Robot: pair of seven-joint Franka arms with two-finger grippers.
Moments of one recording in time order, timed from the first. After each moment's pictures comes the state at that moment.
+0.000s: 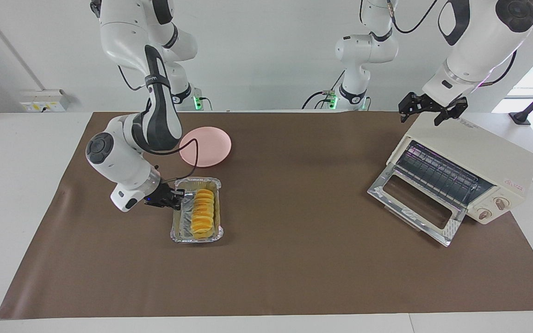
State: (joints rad) left arm -0.09 -0.01 -0.01 -1.60 0.02 1.43 0.10; right arm 0.07 0.39 0.00 -1.77 0.29 2.09 -0.09
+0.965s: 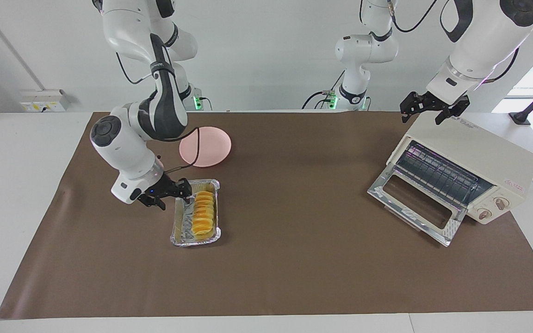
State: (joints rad) left arm -0.09 -0.01 -0.01 -1.60 0.01 1.44 0.07; right arm 0.15 0.33 0.00 -1.75 0.18 2.10 -0.09
